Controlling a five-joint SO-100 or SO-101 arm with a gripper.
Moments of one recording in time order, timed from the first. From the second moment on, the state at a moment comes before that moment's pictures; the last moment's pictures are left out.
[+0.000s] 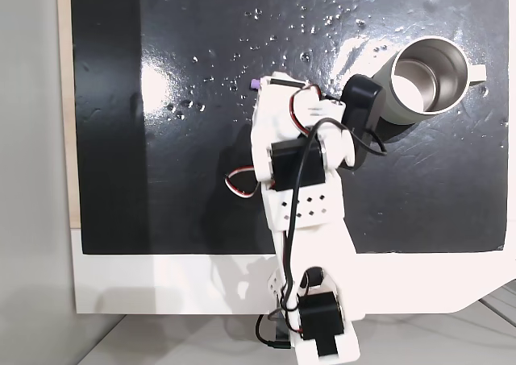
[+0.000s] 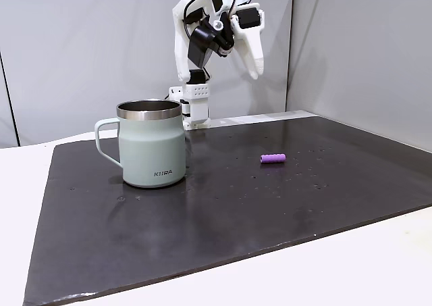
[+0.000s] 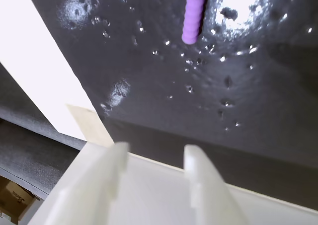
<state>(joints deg) -12.8 100.2 78.4 85.8 20.8</state>
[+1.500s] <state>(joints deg) -14.6 55.4 64.8 77.9 24.3</state>
